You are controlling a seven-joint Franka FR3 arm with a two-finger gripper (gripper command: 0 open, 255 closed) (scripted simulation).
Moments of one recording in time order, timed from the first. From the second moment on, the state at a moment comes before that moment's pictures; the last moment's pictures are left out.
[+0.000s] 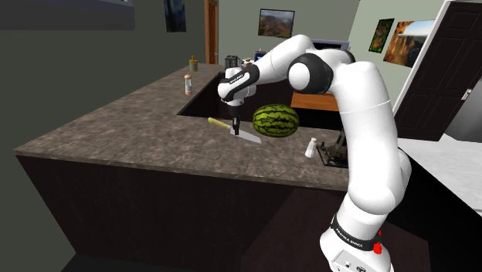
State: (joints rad) arm -0.12 0.55 -0.18 -1.60 0.04 2.05 -0.87
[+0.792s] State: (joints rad) arm -0.11 0.49 -0.19 -1.53 0.03 1.92 -0.87
